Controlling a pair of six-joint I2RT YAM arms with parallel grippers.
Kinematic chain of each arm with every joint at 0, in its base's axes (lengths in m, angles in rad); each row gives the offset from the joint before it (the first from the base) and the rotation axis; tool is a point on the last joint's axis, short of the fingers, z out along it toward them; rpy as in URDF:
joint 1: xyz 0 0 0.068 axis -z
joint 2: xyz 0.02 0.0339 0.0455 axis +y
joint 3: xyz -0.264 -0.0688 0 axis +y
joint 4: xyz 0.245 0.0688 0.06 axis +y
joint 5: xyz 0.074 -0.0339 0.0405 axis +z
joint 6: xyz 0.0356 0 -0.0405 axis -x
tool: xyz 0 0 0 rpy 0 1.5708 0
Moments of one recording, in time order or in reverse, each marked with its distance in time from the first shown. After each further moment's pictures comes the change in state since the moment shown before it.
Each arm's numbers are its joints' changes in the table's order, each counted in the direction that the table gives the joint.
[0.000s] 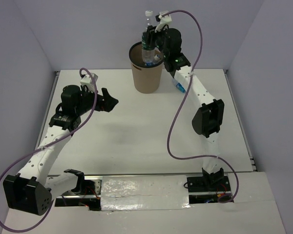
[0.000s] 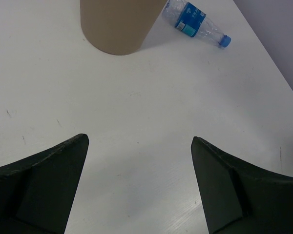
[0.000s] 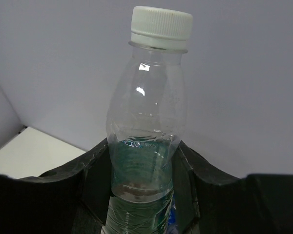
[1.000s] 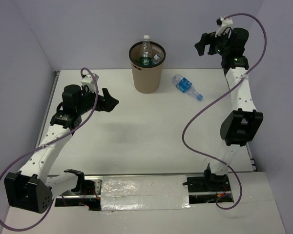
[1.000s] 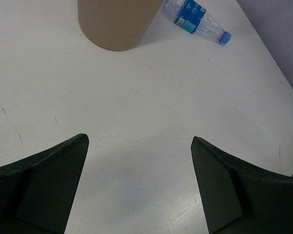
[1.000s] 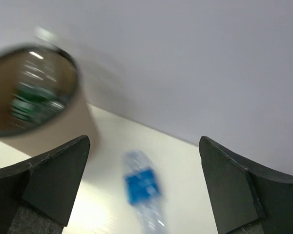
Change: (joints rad) left arm -0.005 0.022 0.000 -0.002 -0.012 0.002; right arm 0.494 -0.312 0.328 0.214 0.467 0.079
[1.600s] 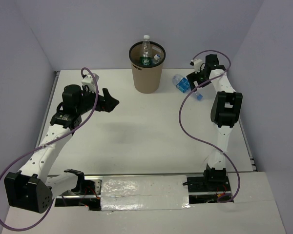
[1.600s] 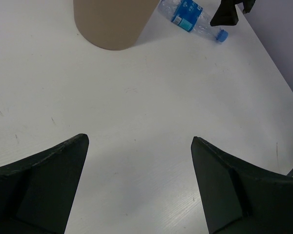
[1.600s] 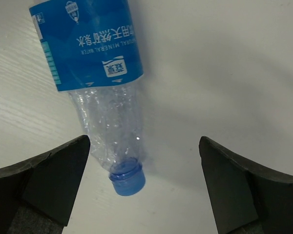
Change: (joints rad) left arm 0.000 0.002 0.000 0.000 -0.016 0.001; right arm 0.006 0.483 -0.143 0.585 -0.266 0.483
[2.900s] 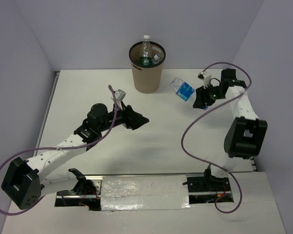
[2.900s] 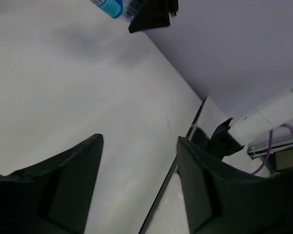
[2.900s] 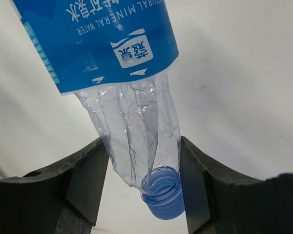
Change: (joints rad) left arm 0.395 0.017 0.209 -0.434 -0.048 0.335; right arm 0.079 -0.568 0.601 0.122 0.392 0.114
